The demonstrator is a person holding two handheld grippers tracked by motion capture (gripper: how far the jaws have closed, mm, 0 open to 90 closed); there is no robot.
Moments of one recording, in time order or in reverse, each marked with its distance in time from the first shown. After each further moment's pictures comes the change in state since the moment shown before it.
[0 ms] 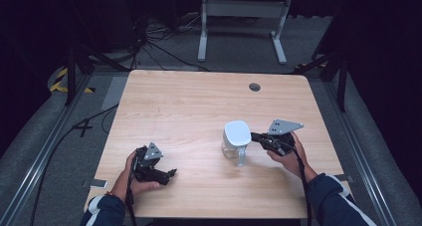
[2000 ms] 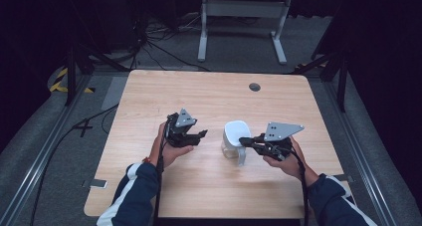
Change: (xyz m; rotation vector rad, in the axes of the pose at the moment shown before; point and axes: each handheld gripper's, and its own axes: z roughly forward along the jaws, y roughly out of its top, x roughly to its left) left arm -0.014 0.132 0.037 -0.219 -0.041 0.077; right arm 0.036 0.040 -0.018 -0.090 0.166 -0.115
